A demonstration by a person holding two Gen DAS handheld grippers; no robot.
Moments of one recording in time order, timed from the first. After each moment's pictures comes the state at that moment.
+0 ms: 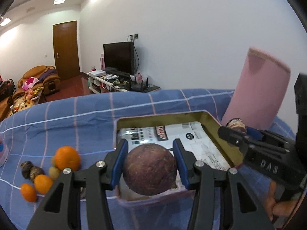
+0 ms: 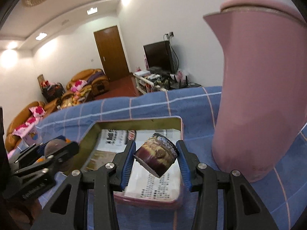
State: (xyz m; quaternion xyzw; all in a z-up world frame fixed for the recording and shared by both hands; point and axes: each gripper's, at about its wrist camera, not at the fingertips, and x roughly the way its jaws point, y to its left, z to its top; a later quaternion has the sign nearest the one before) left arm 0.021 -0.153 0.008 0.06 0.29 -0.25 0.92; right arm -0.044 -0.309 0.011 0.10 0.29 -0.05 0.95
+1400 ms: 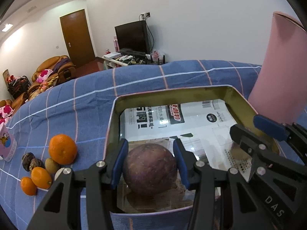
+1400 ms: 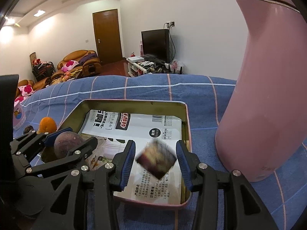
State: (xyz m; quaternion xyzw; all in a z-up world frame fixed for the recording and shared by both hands) left arm 0.049 -0.192 -0.026 0.11 0.35 -0.17 0.92; right arm -0.020 -0.291 -0.008 0.05 0.33 -0.09 0.94
